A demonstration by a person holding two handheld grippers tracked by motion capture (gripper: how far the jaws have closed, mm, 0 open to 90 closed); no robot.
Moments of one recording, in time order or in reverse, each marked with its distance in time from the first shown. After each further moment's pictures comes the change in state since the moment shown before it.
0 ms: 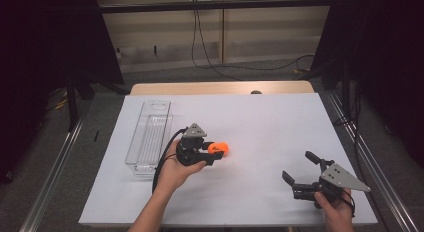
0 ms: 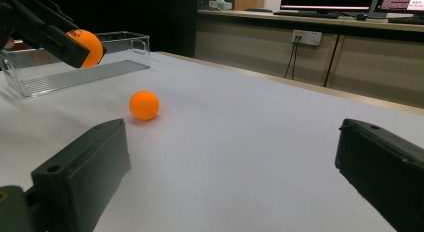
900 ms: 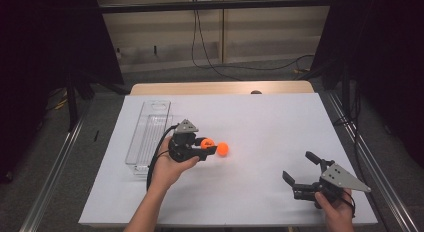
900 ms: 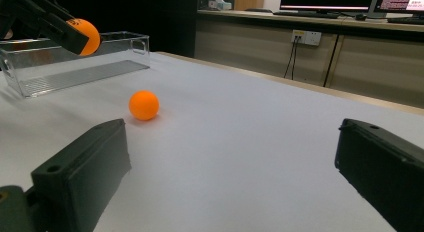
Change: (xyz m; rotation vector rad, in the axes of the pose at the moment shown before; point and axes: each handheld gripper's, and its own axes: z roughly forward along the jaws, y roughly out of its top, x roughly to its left) left arm 0.012 0.002 -0.015 -0.021 0.043 -0.033; right arm 0.000 0.000 -0.001 0.001 -0.001 -0.002
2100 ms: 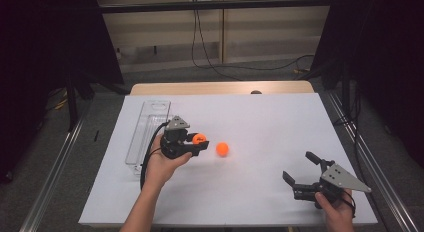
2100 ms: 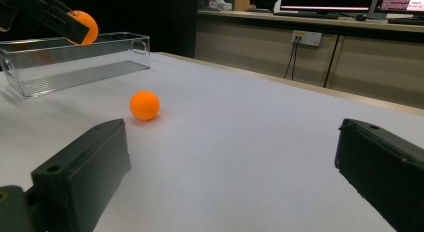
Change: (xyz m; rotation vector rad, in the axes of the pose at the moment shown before) left arm 0.013 0.001 -0.015 -0.018 0.067 -0.017; right arm 0.000 0.000 -0.001 -0.001 0.001 -0.004
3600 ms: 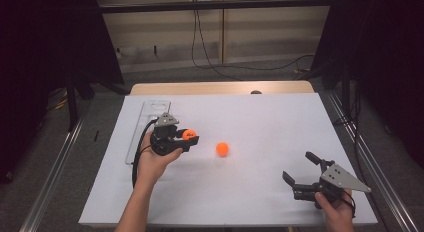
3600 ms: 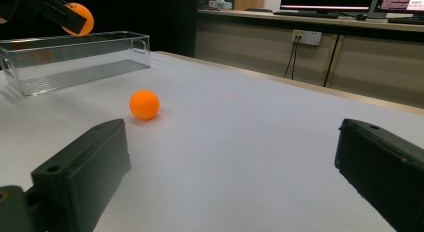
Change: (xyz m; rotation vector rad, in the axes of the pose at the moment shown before) left arm 0.020 -0.001 -0.016 -0.017 0.065 -0.018; right arm 0.000 0.000 0.000 0.001 -0.001 0.000
